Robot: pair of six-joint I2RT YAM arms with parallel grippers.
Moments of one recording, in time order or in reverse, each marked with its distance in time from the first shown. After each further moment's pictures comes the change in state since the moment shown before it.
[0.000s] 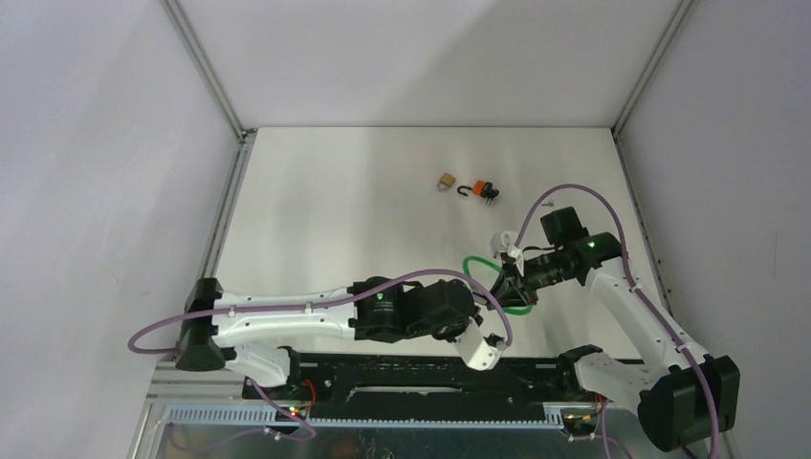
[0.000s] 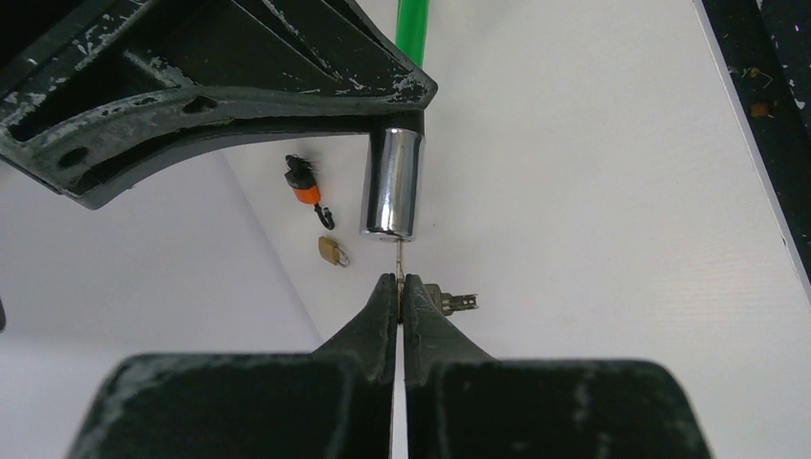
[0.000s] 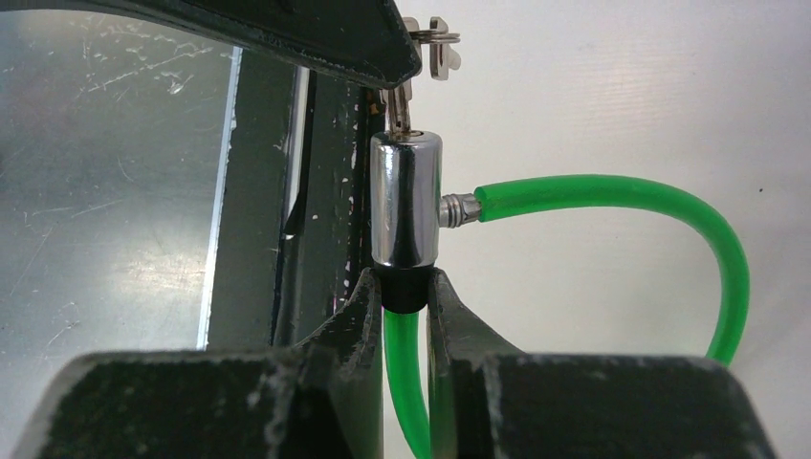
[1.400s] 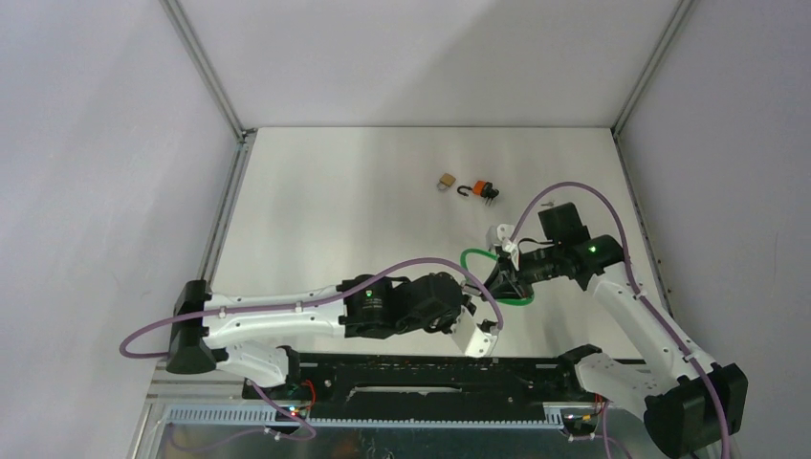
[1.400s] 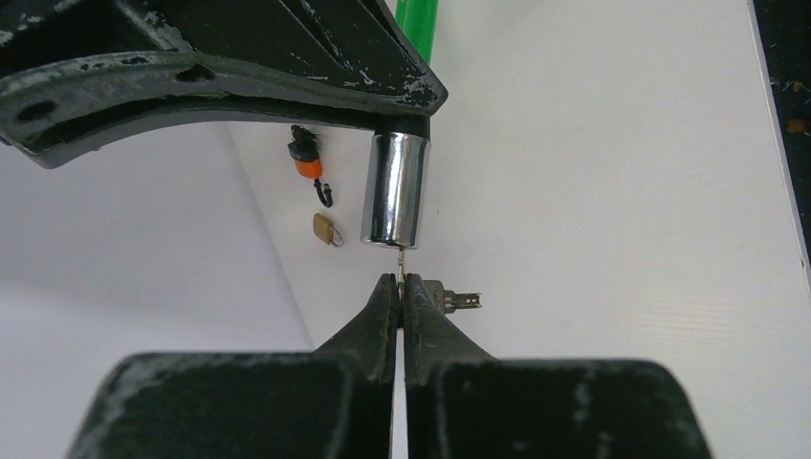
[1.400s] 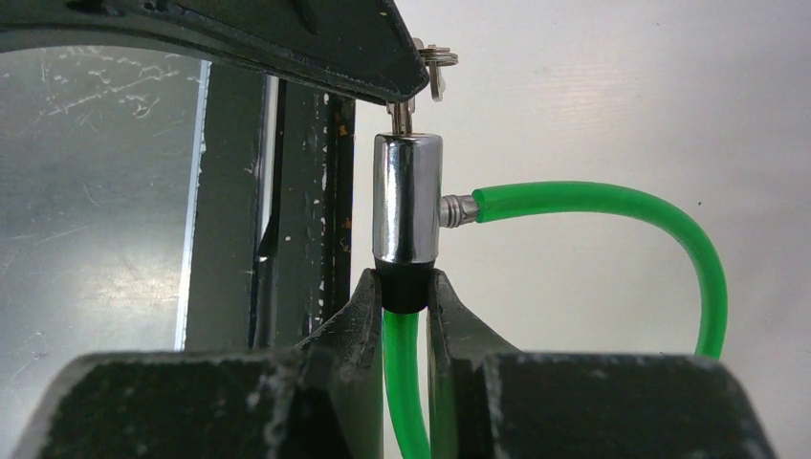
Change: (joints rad) left arm 0.037 -0.060 -0.080 0.092 -0.019 -0.055; right arm 0.061 -0.038 0.022 0.138 0.058 0.162
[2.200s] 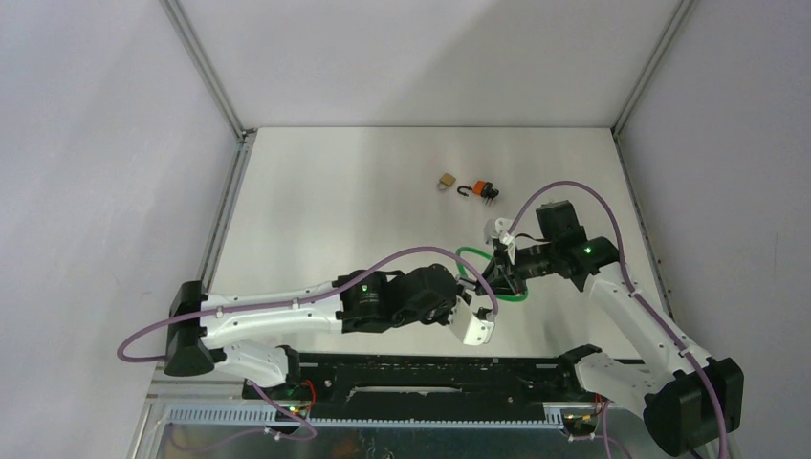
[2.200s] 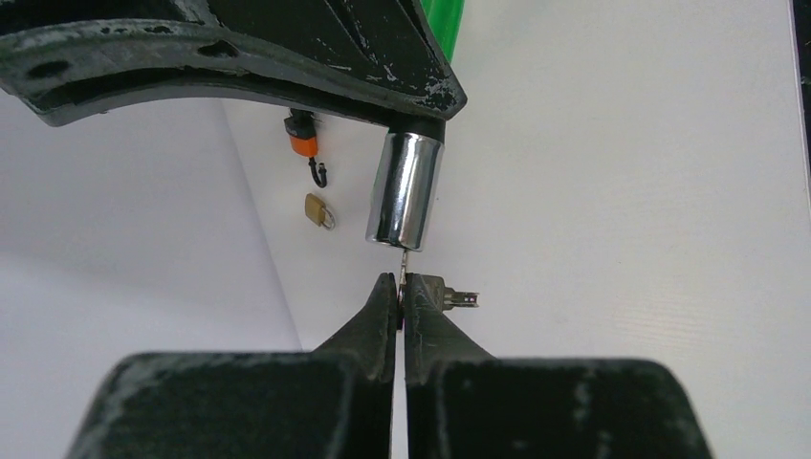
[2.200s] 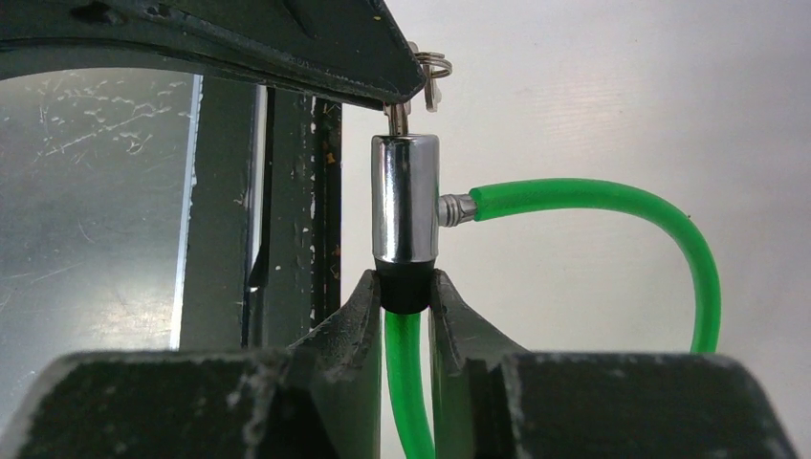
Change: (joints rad) left arm 0.047 -0.021 -0.025 0.028 0.000 -0.035; right arm -0.001 0.014 -0.042 0.158 -0.018 0.134
